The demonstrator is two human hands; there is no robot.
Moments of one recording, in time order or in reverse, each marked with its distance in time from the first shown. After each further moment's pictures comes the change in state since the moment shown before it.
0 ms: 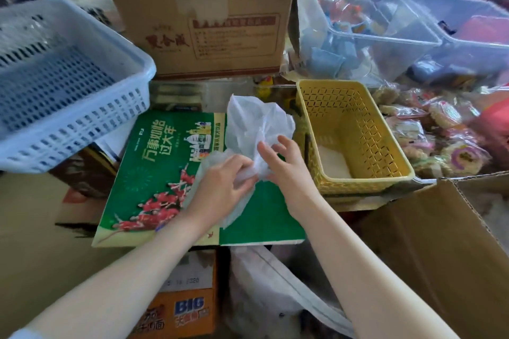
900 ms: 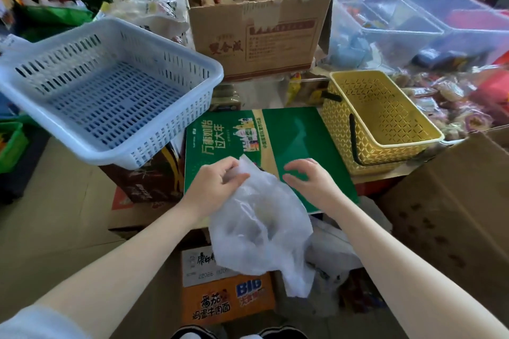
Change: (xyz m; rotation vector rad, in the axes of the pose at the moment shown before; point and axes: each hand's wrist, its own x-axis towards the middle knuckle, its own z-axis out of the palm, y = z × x) left_hand -0.082 -0.090 -0.143 -0.216 -0.139 -0.024; right_hand -0.052 0.040 0.104 -0.735 0.089 -0.111
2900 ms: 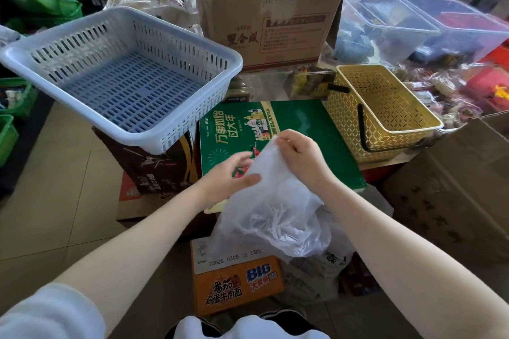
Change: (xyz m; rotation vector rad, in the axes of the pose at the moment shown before) left_hand -0.021 -0.037 -0.030 -0.204 -0.375 -0.246; right_hand -0.012 -0.071 0.043 0.228 0.211 -0.197
